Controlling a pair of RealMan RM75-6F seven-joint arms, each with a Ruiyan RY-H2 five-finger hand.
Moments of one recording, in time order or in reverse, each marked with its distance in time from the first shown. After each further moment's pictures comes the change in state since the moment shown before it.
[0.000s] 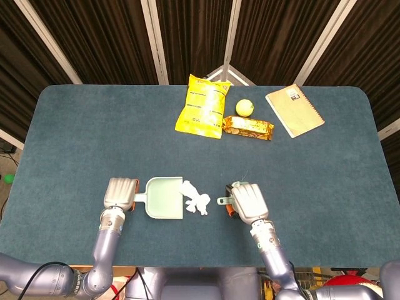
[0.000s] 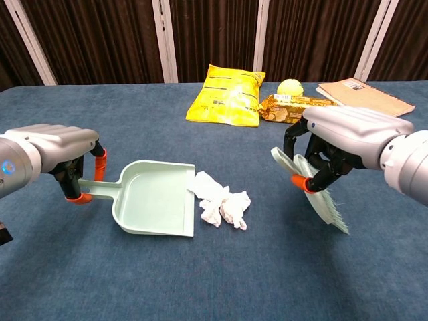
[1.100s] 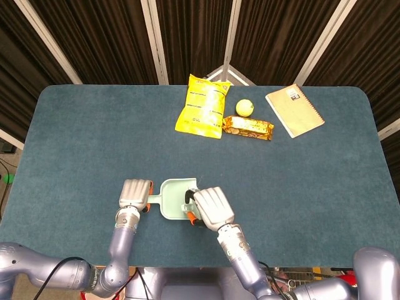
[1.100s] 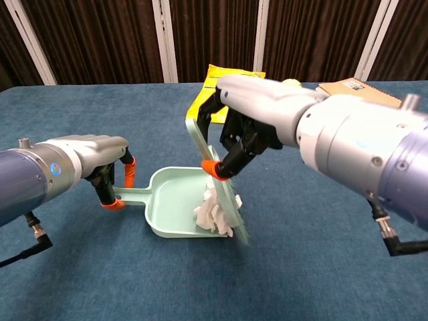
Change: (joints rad) left arm -0.087 -0.099 -0.034 0.074 -0.082 -0.018 -0.069; right arm 0.138 -0.126 0.126 -0.157 0.107 0.018 -0.088
